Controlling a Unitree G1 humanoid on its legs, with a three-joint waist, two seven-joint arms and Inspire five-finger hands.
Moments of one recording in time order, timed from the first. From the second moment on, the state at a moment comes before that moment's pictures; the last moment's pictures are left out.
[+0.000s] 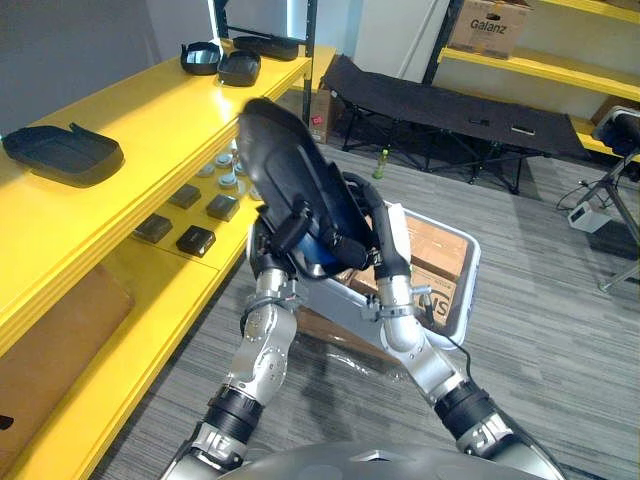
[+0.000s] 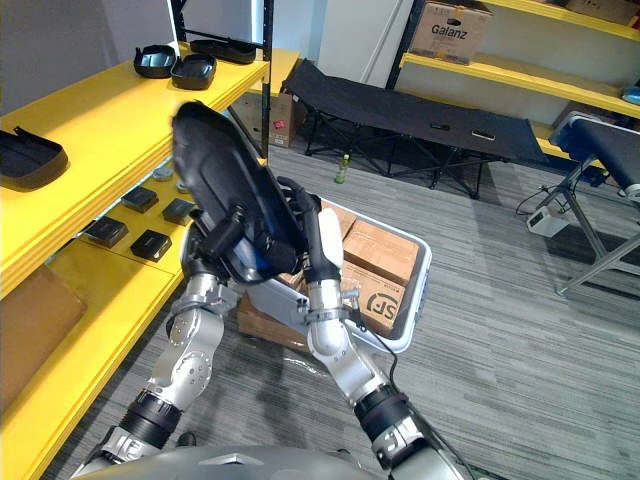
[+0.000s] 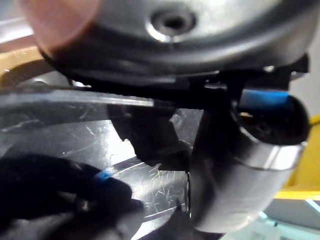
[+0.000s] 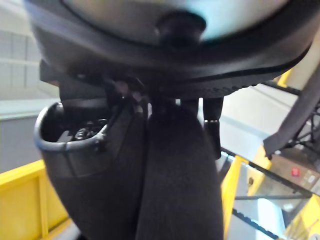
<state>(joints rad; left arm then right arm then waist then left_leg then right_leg) -0.13 0.03 -0.32 0.11 -0.58 -0.32 0.43 -0.17 -0.13 0.46 0.28 -0.30 -0.38 -0.57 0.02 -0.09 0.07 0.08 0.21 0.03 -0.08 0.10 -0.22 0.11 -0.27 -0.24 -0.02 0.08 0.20</state>
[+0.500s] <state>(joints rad) -0.13 -0.02 -0.15 -0.04 0.04 -0.32 0.76 -0.17 -0.07 0.42 0.21 -0.15 -0.36 -0.49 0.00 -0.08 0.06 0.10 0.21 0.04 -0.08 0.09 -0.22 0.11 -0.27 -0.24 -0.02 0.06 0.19</state>
